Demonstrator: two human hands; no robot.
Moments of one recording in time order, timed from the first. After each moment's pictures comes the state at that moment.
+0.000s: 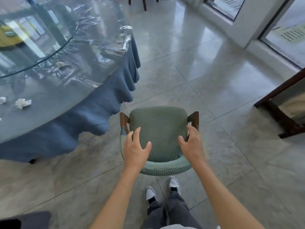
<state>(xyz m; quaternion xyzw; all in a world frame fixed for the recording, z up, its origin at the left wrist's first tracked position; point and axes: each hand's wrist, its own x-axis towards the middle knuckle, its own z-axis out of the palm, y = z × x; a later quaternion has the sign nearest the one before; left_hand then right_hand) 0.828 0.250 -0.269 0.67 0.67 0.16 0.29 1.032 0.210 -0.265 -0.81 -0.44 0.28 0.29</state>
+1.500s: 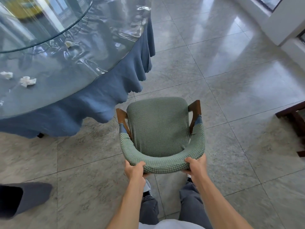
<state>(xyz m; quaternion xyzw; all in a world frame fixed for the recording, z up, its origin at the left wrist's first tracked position) 0.859 0.215 -0.367 -0.03 0.76 0.37 0.54 1.075 0.198 -0.375 -0.71 -0.02 0.55 0.44</state>
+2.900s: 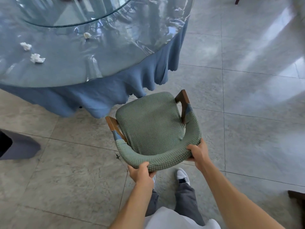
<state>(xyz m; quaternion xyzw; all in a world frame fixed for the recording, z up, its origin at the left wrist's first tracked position) 1.104 0.374 -0.356 -0.31 0.67 0.54 0.41 1.276 0.498 -0.363 -0.69 -0.27 0.63 0.25</state>
